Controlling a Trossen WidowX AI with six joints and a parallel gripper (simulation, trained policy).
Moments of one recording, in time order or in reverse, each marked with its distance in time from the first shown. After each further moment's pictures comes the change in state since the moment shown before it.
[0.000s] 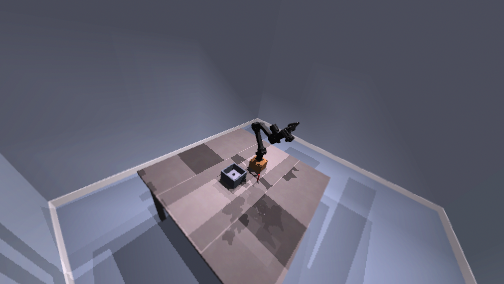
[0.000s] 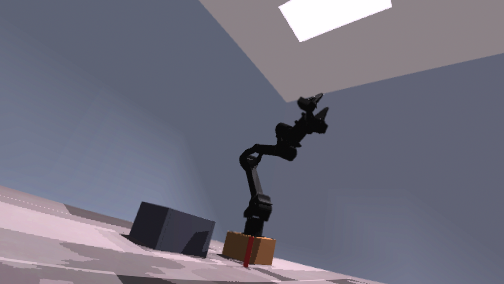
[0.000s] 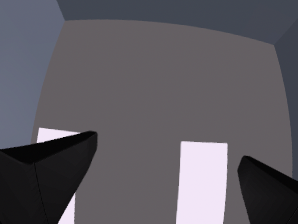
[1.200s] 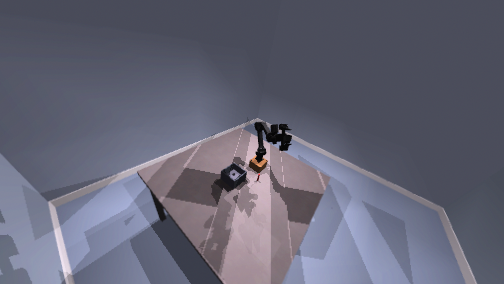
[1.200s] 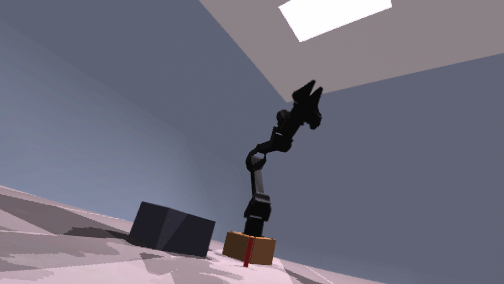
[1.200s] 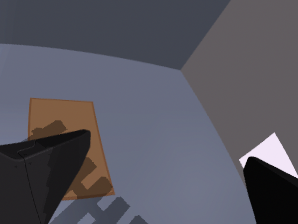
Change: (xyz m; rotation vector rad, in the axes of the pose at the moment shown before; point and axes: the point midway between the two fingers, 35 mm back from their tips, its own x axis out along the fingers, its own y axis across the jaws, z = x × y) arm -0.023 0.120 0.027 1.019 0.046 0.586
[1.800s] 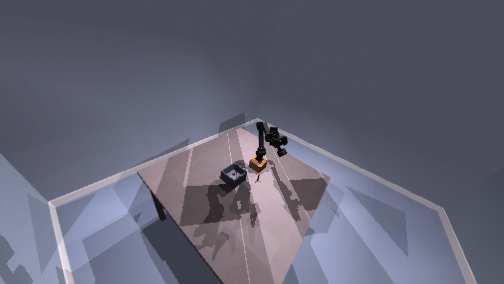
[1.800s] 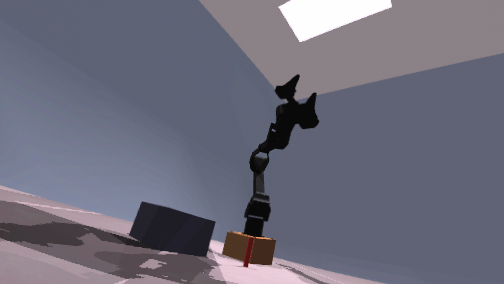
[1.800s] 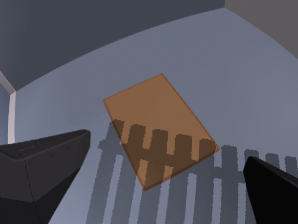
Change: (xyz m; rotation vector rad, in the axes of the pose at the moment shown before) arm -0.007 0.059 -0.050 0.526 0.254 0.225
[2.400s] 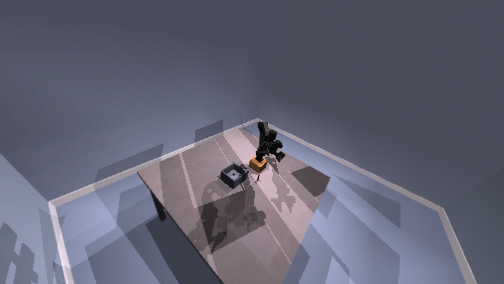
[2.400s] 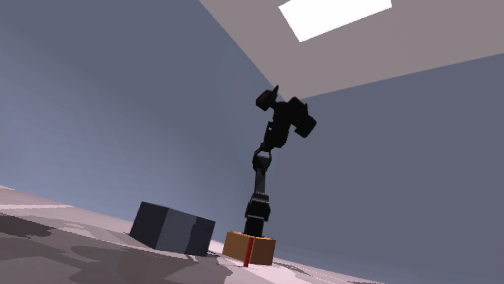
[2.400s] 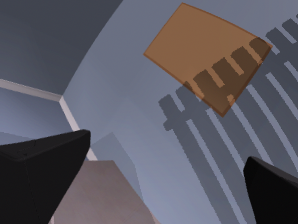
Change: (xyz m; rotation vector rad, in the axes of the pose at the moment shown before) arm -0.005 0.038 -0.070 0.523 0.330 0.100
